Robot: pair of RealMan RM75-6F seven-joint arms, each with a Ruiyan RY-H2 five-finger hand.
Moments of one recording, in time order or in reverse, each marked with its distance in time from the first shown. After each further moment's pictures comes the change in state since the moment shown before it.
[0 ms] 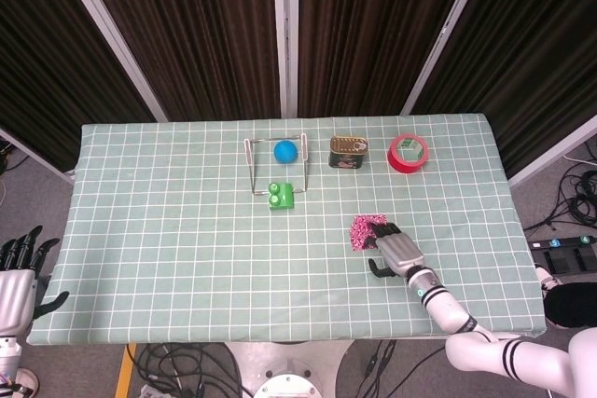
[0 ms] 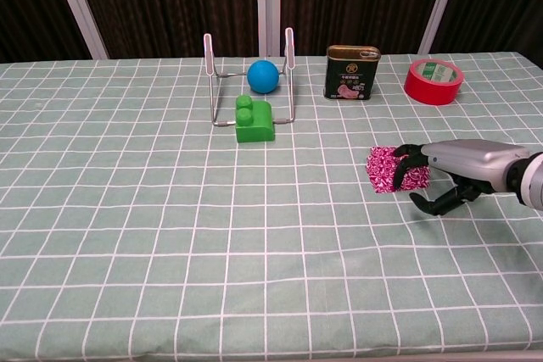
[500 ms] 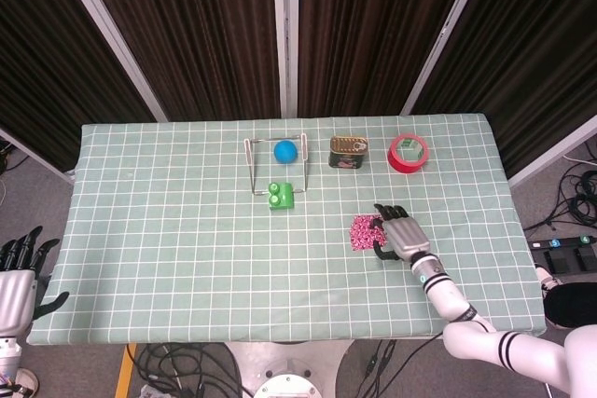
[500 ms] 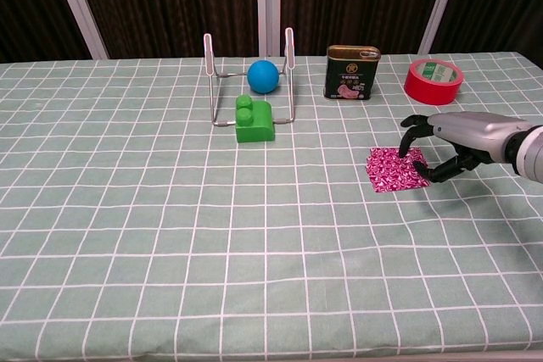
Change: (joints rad) left arm 0.000 -0.001 0.000 0.003 0.002 0.001 -0.001; right arm 0.026 -0.049 0.064 0.120 0.043 0.012 0.026
